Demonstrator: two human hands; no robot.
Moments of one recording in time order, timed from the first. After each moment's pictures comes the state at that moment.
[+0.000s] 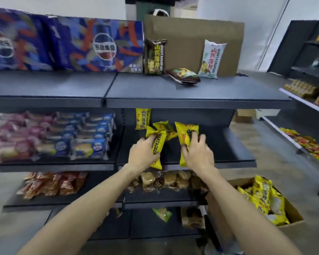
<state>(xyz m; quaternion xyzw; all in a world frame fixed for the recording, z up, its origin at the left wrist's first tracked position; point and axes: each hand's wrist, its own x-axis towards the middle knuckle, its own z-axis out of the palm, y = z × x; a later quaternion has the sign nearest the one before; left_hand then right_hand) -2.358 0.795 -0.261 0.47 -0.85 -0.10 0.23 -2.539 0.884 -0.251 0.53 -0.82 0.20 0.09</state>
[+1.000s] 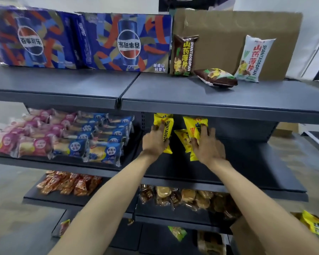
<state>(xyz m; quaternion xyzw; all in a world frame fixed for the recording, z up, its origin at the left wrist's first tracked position) -2.394 0.672 -0.284 0.57 -0.80 -0.02 0.21 -2.572 0.759 -0.269 0.60 -0.77 0.18 0.11</state>
